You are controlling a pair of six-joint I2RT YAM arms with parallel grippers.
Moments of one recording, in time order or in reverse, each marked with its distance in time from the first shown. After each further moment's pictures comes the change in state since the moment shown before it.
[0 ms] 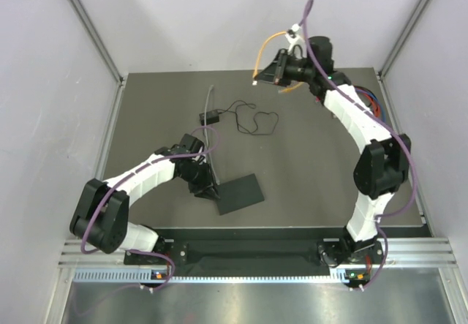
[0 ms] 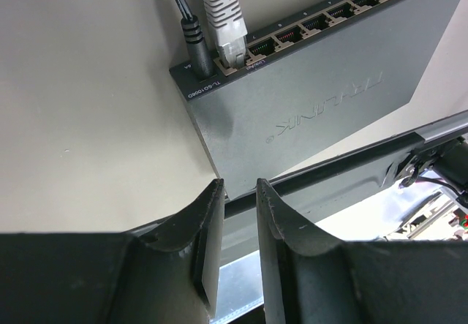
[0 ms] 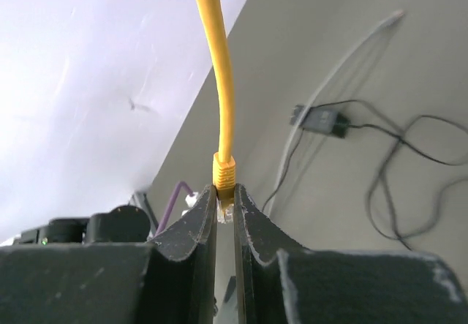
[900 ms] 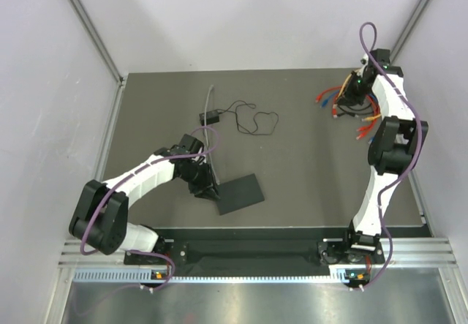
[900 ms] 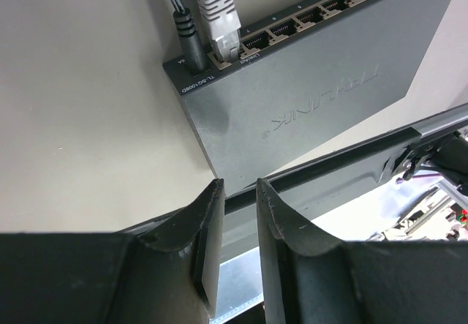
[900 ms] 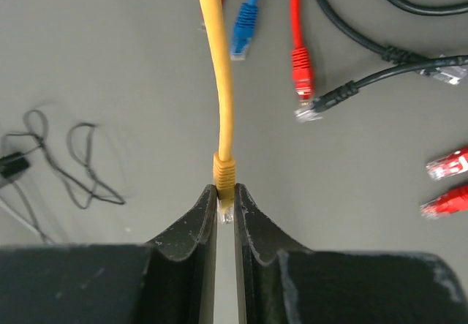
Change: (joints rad) left arm 0.000 -0.010 -0.006 0.003 0.014 0.000; right arm -0.498 0.242 0.212 -0.694 0.379 -0.254
